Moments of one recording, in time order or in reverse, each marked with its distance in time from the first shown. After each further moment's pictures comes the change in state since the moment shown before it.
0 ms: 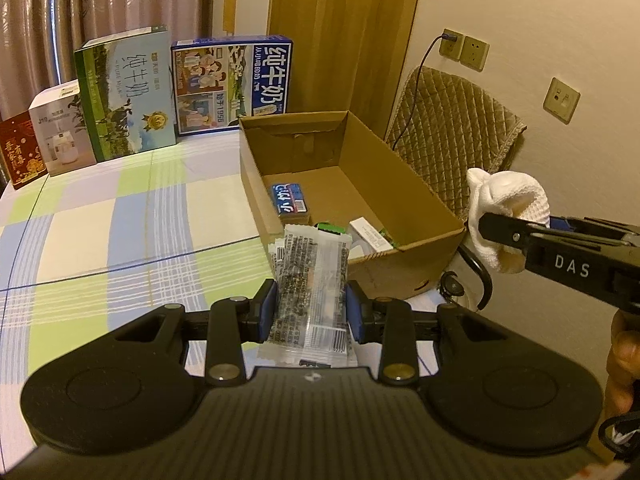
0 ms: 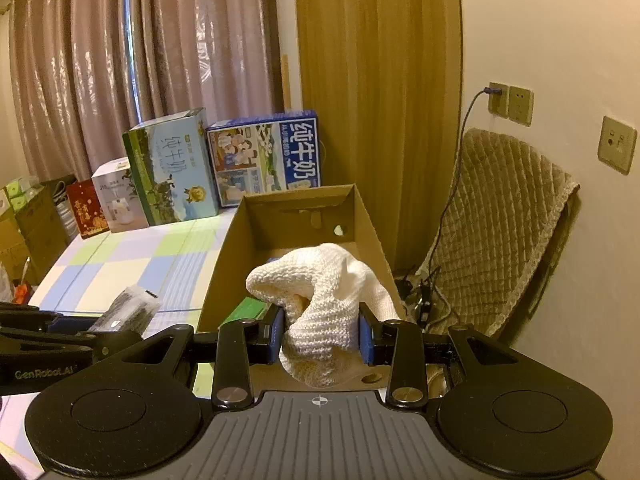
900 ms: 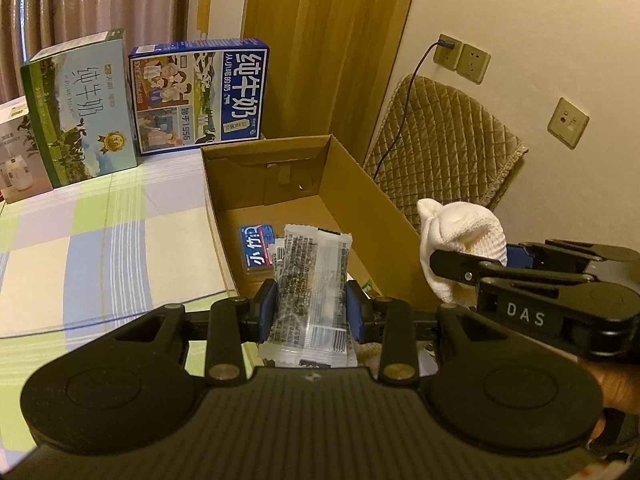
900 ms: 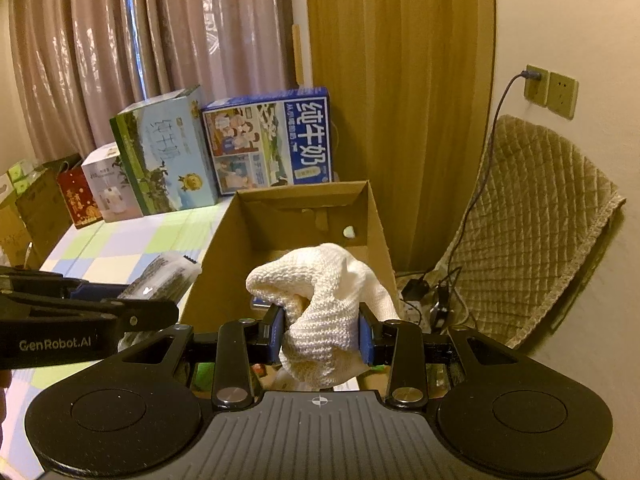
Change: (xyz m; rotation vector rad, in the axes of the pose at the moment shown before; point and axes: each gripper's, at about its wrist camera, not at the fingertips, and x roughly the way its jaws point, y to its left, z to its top) left arm 0.078 -0.006 0.079 -0.008 0.025 -0.064; right arm 0.092 -0.024 0.052 -0.023 0.105 0.058
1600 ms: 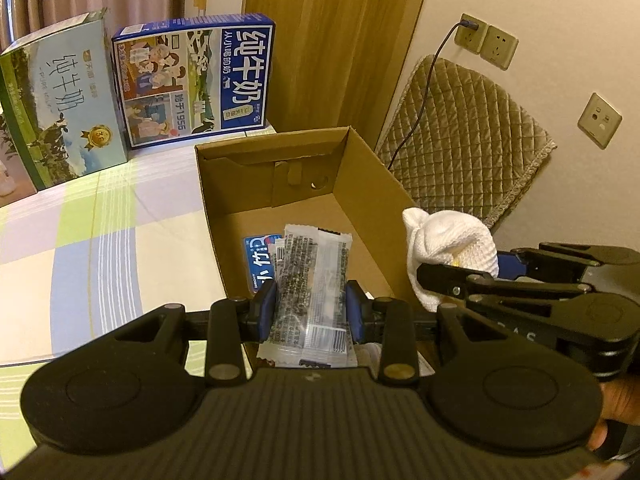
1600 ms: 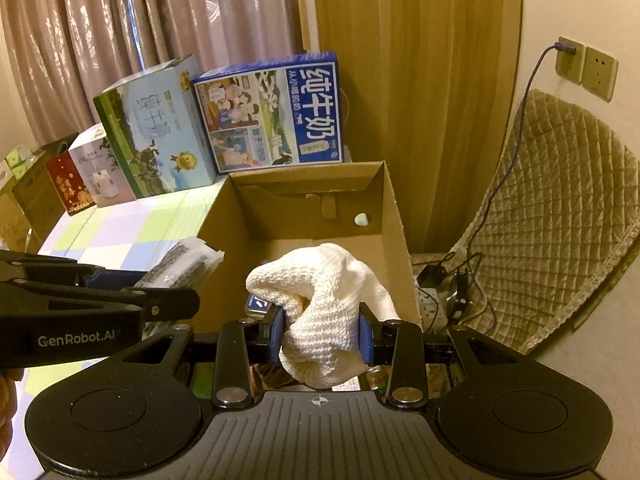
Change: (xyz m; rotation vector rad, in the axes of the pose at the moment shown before) left arm 0.064 0.016 0.034 -0.002 0.073 0.015; right arm 0.071 -0.013 0.029 0.002 0.104 0.031
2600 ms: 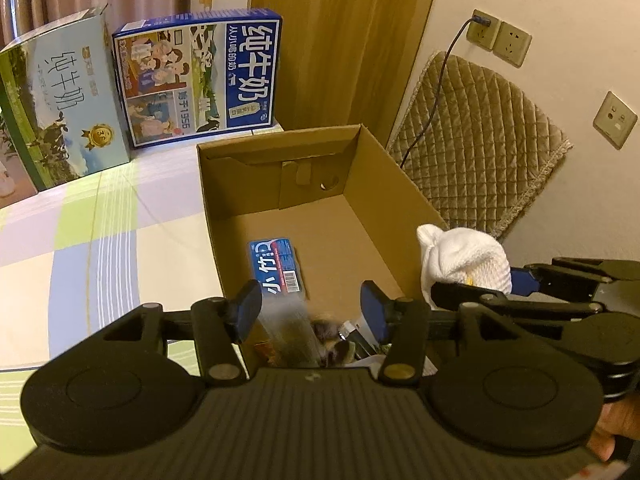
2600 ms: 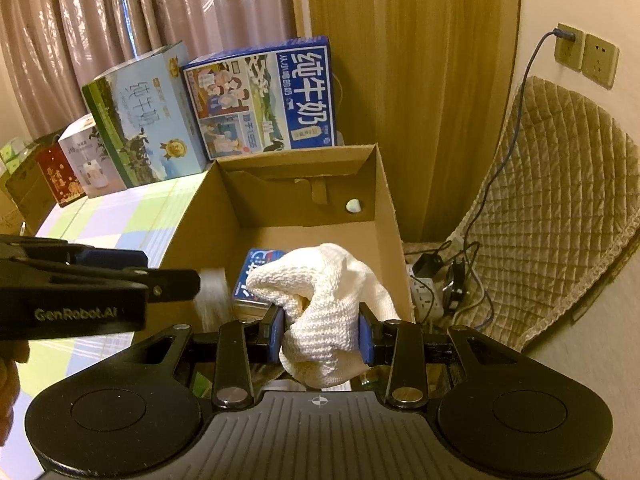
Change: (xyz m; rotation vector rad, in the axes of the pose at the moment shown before) left arm 0.018 0.002 0.006 -0.007 -0.003 0.032; right arm 0.012 -0.007 -0.003 0.003 0.030 -0.013
